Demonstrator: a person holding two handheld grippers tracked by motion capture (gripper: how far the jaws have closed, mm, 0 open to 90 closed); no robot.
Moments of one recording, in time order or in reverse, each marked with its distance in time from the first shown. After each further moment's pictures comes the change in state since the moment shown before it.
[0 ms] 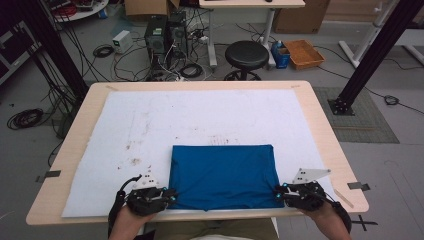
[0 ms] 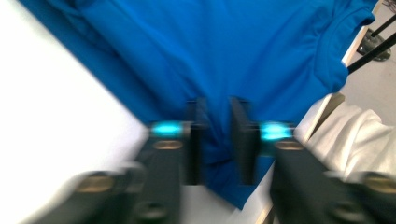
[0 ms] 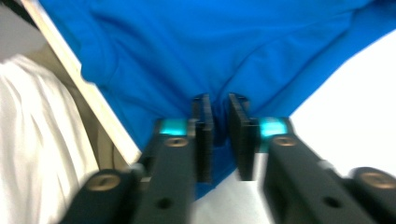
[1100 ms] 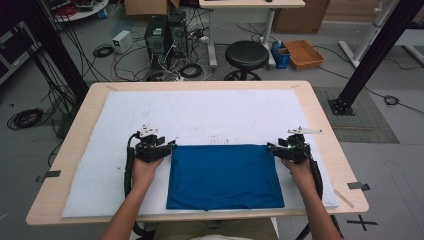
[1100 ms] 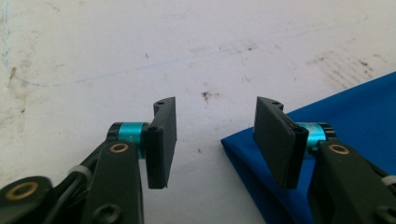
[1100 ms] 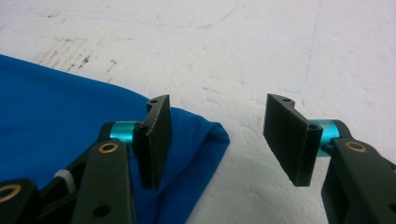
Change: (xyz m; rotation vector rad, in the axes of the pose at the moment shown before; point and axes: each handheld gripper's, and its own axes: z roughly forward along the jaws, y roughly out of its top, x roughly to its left) left arm 0.100 0.069 0.058 -0.137 0.320 -0.166; right arm -0.089 0.064 0.059 -0.146 -0.293 0.335
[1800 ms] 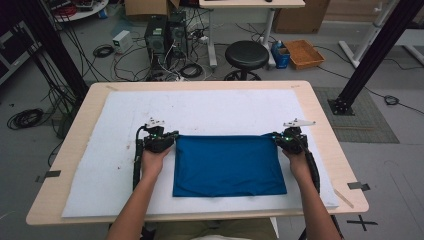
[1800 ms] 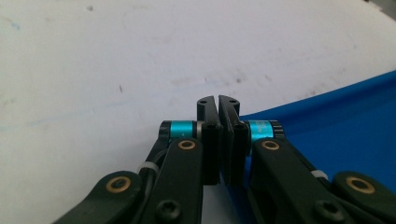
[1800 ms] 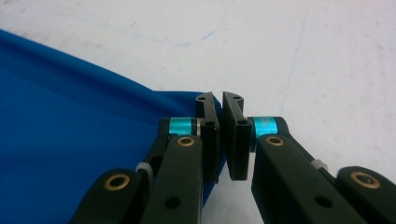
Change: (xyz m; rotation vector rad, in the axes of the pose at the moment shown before) left arm -0.002 0.024 0.032 -0.041 -0.021 -0.071; right arm -0.012 0.023 0.019 -0.005 -0.096 -0.118
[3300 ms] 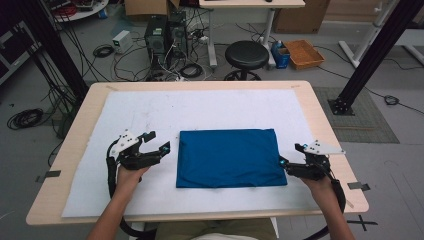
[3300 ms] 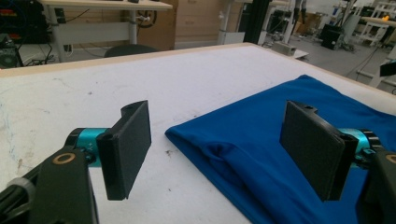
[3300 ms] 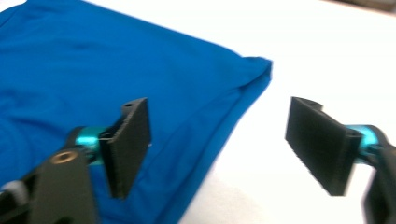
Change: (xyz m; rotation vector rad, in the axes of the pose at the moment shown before) left arm 0.011 -0.028 -0.087 -0.274 -0.190 0.210; right arm 0.009 -0.053 -0.084 -0.166 0.084 -0.105
